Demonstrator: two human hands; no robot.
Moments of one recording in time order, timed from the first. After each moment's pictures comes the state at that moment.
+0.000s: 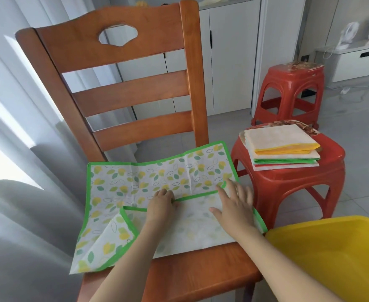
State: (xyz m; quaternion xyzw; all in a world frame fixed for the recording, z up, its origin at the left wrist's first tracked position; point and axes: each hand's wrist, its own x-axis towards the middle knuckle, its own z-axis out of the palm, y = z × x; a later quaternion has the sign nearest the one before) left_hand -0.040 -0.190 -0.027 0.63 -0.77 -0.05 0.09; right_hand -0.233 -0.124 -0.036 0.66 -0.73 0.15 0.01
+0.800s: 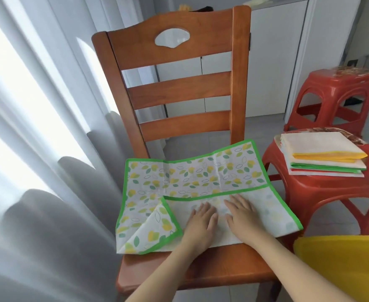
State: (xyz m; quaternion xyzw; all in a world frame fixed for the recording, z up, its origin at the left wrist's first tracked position) left_hand -0.033 -0.103 -0.041 0.59 -0.75 -0.25 0.14; right_hand -0.185 -0.115 -0.042 0.74 -0.65 0.09 -0.15
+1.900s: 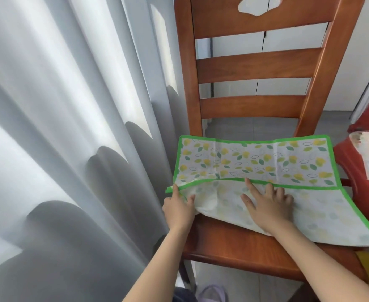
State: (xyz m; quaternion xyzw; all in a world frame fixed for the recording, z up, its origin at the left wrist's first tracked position) left_hand 0.111 -0.081 -0.031 0.83 -0.40 -0.23 0.33; right_hand -0.106 -0.125 -0.039 0.73 -0.68 0.00 0.01
